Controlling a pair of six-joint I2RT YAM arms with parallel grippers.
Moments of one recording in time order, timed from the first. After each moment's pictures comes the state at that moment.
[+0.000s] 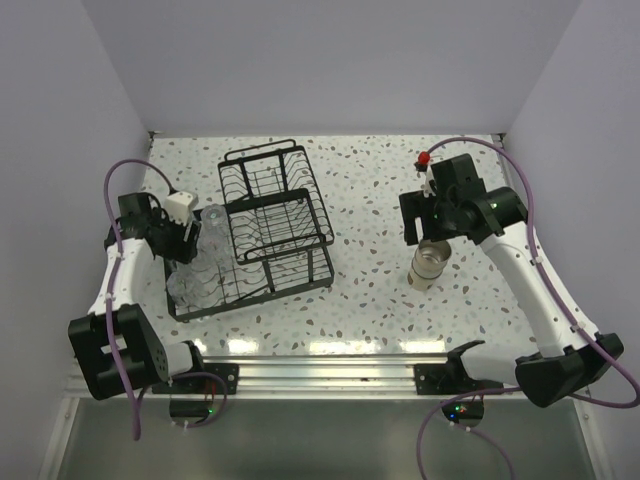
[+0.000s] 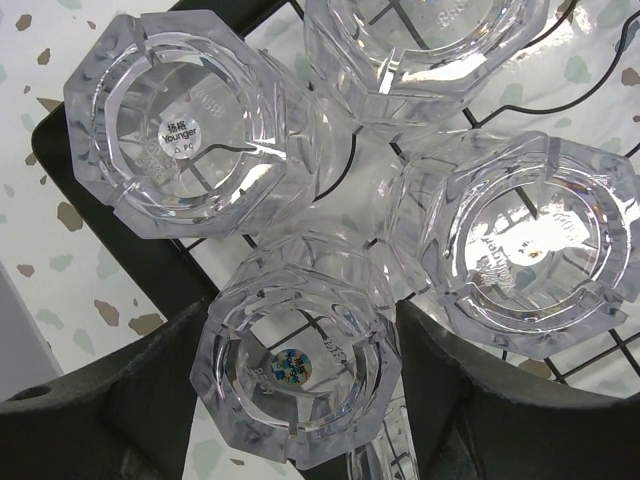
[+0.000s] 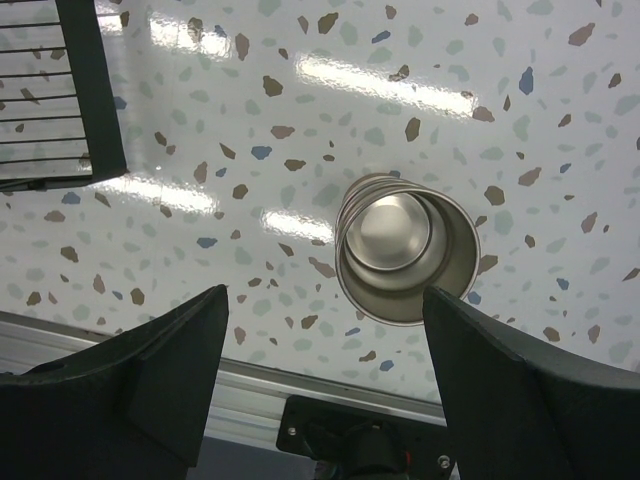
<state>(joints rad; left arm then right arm) 0.30 1.28 0.87 -0.58 0.31 0.56 0.39 1.25 1.44 -1.15 0.09 0.16</state>
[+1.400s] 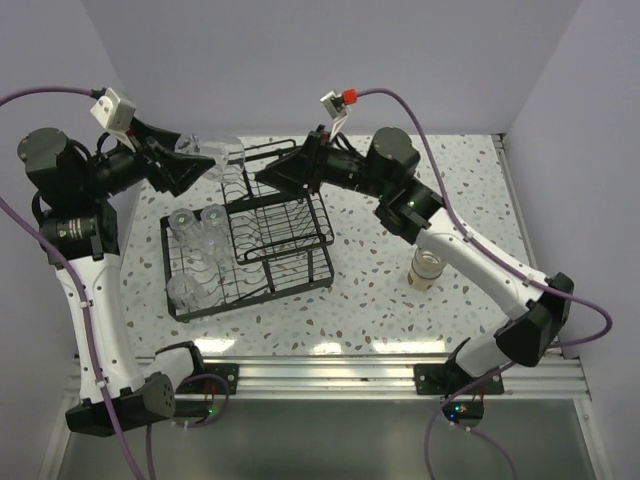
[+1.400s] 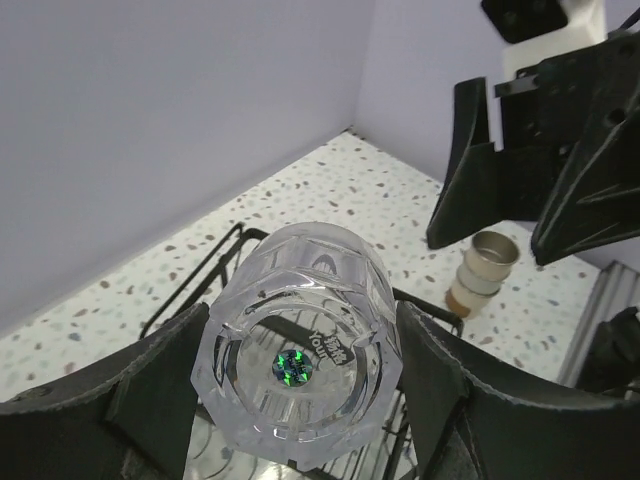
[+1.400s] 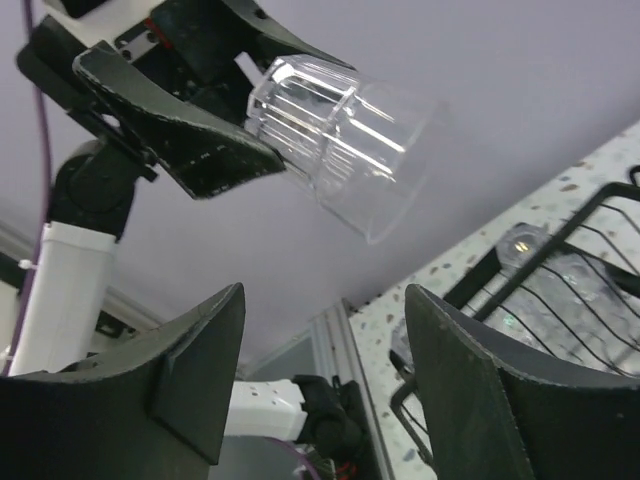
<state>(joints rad) 0.28 1.08 1.56 -0.43 1.10 -0.12 0.77 1.46 1.55 0.07 -0.49 0.70</state>
